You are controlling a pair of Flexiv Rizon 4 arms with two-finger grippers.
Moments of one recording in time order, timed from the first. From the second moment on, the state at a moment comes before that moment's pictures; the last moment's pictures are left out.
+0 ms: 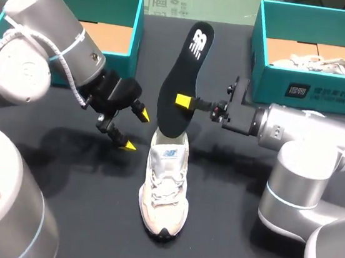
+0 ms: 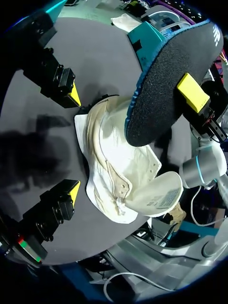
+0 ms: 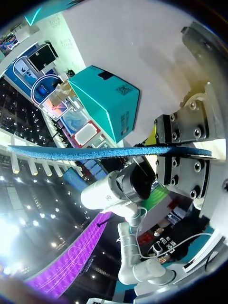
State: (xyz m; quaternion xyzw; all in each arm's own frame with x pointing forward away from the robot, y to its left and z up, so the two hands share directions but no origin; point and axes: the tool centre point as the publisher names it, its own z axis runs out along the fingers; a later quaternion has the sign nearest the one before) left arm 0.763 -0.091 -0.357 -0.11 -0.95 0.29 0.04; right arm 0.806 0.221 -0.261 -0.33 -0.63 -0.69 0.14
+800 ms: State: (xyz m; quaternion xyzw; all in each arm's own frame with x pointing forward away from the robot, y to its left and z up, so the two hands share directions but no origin) left arm 0.763 -0.108 -0.364 -0.07 -0.96 0.26 0.03; right arm 0.808 0.217 -0.270 -0.30 -0.61 -0.72 0.14
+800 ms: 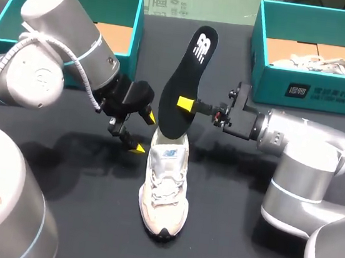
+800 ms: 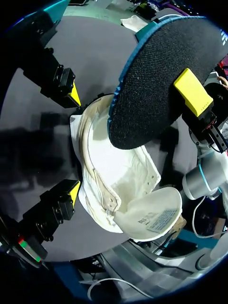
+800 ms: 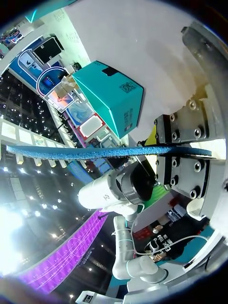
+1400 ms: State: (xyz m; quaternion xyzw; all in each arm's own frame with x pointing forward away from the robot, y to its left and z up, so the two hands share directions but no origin) left arm 0.759 -0.106 -0.365 -0.10 -0.96 0.27 0.04; right arm 0.800 0.216 -0.273 -0.26 -0.59 -0.75 0.14
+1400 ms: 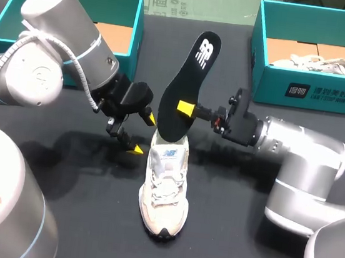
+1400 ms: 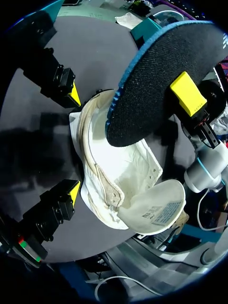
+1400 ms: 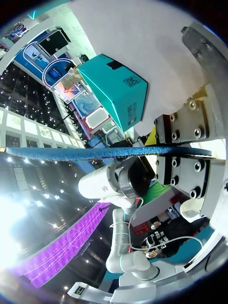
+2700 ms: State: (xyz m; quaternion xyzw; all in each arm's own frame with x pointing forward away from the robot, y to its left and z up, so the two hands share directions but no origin) left arm 0.759 -0.106 -0.364 -0.10 -0.96 0.27 0.04; right arm 0.787 0.224 -0.306 -0.24 -0.64 -0.72 0.16
